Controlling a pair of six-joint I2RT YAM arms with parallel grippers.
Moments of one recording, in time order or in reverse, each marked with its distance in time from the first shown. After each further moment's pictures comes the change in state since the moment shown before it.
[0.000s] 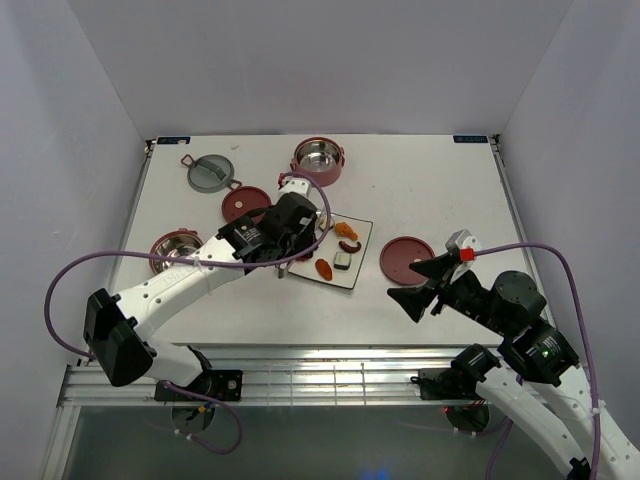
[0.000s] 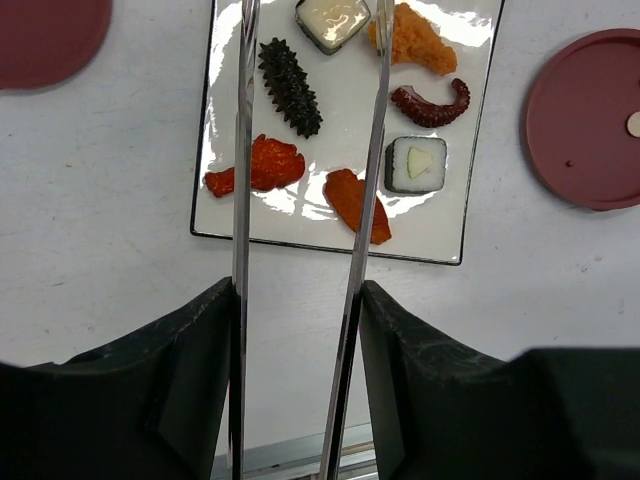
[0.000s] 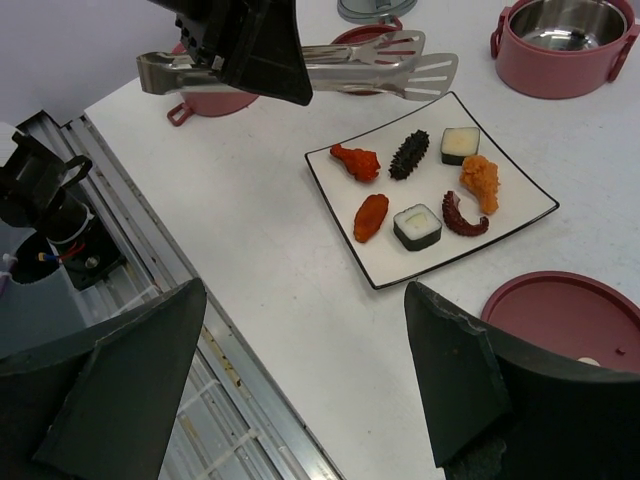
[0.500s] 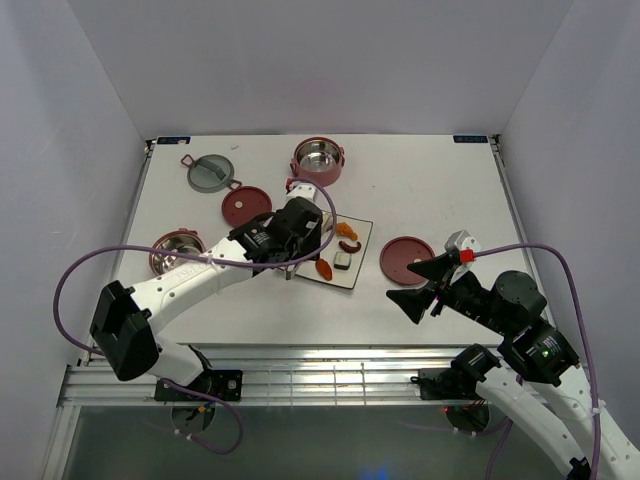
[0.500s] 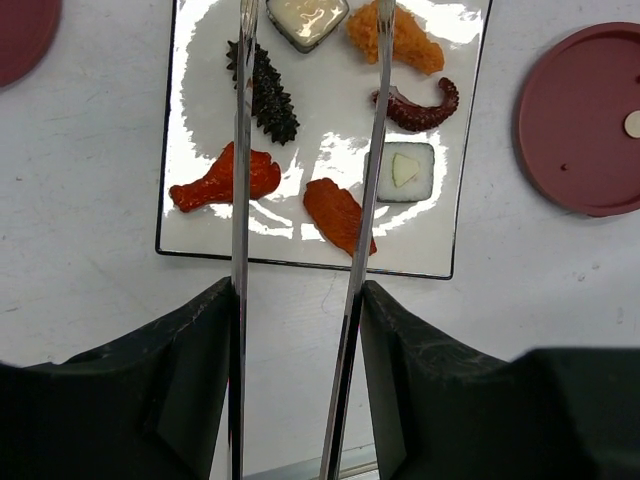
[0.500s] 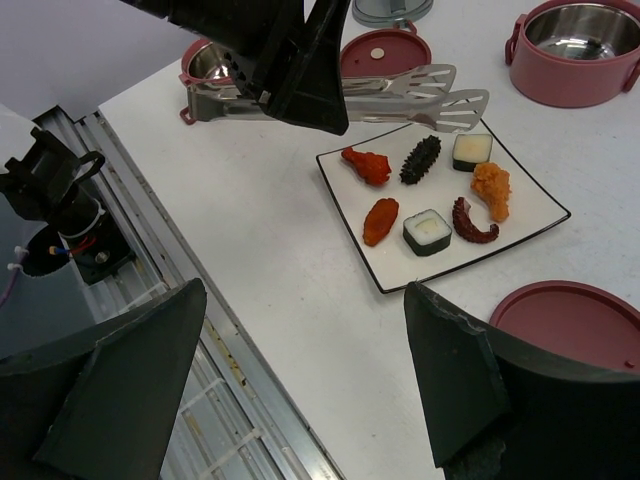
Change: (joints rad) left arm 0.000 0.040 -0.080 0.153 0.045 0.003; right arm 0.000 0.000 0.002 0.013 -0.039 -0.006
